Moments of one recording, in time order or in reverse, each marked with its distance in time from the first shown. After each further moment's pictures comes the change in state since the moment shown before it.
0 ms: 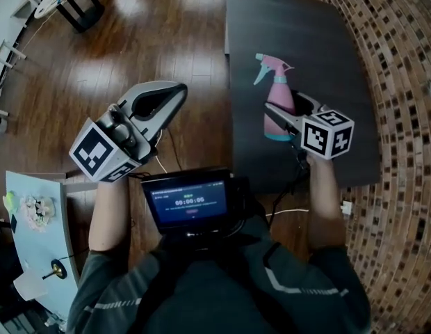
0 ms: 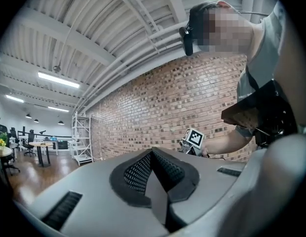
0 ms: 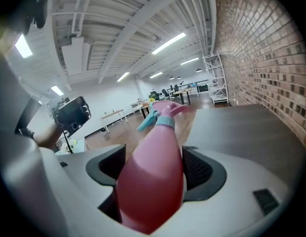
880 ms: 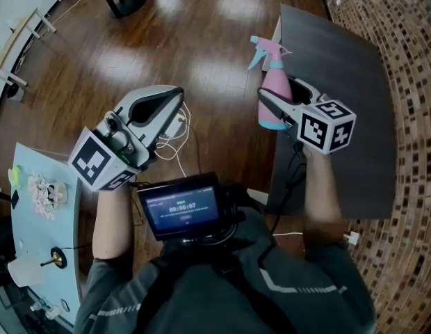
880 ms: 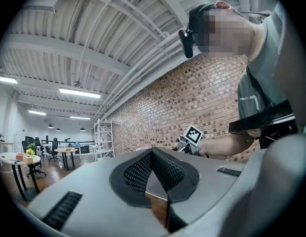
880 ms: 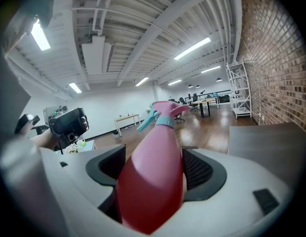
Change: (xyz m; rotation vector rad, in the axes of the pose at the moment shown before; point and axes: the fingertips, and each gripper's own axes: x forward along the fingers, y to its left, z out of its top) left arm -0.158 0.074 0.022 0.062 -0.020 0.222; right arm 0.136 0.148 0.095 -0.165 -0.091 0.157
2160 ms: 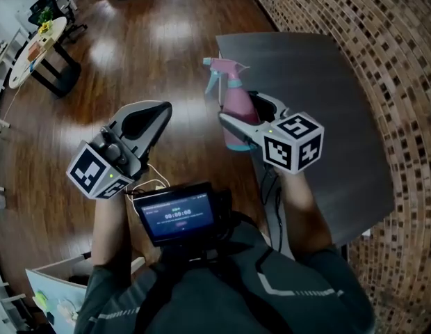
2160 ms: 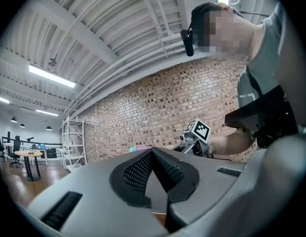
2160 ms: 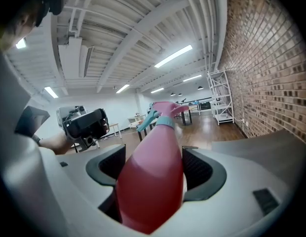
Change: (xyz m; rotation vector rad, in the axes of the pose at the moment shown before) left arm 0.255 0.226 -0.069 -0.033 -0.051 -0.363; right arm 0.130 -0.196 0.114 0.074 -0.100 -0.211
